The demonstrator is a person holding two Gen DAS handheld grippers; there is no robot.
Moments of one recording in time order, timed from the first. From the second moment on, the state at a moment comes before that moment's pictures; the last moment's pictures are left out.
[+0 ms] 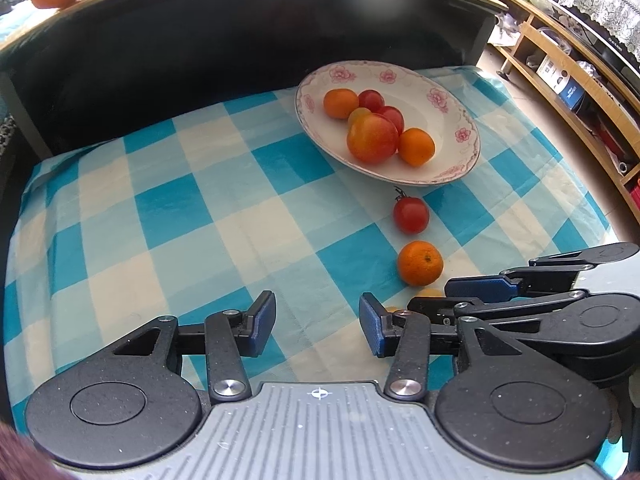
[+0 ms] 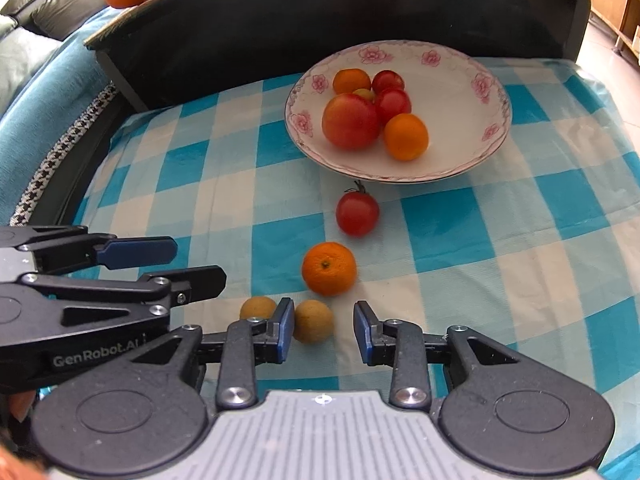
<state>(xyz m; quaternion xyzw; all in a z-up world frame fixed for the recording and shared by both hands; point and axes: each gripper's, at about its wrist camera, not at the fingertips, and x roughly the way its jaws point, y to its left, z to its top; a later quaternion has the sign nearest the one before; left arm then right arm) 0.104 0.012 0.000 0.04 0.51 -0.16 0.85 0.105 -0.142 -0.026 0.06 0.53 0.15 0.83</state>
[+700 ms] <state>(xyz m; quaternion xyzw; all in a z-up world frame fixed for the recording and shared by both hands) 0.098 -0.031 -0.012 0.06 0.51 -0.20 0.83 0.094 -0.172 -0.025 0.04 0.52 0.12 0.84</state>
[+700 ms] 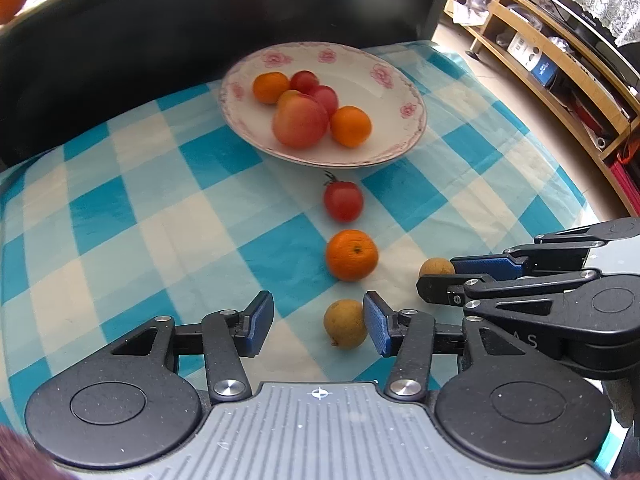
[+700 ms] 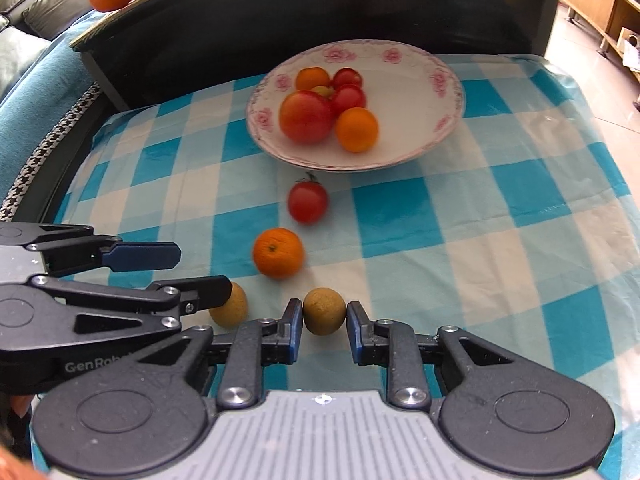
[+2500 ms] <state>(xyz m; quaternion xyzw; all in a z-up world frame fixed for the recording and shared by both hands) 0.085 -0.061 -0.023 0.11 0.52 -0.23 0.82 0.080 -0.183 -0.030 0.00 0.54 0.11 0.84</state>
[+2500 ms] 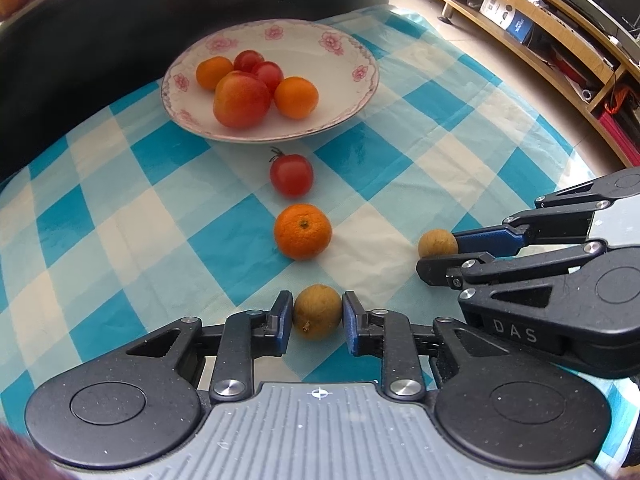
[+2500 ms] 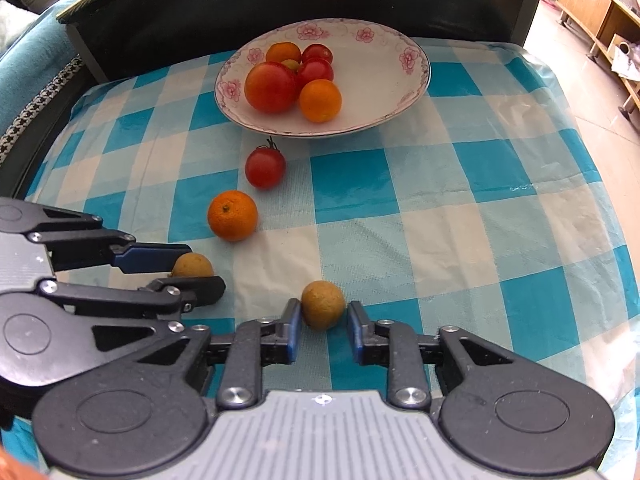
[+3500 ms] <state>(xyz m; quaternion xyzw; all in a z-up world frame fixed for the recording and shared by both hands) 0.148 -0.063 0.023 0.07 0.46 -0.21 0.86 0.121 -0.187 0.012 0.03 0.48 0.09 0.87</state>
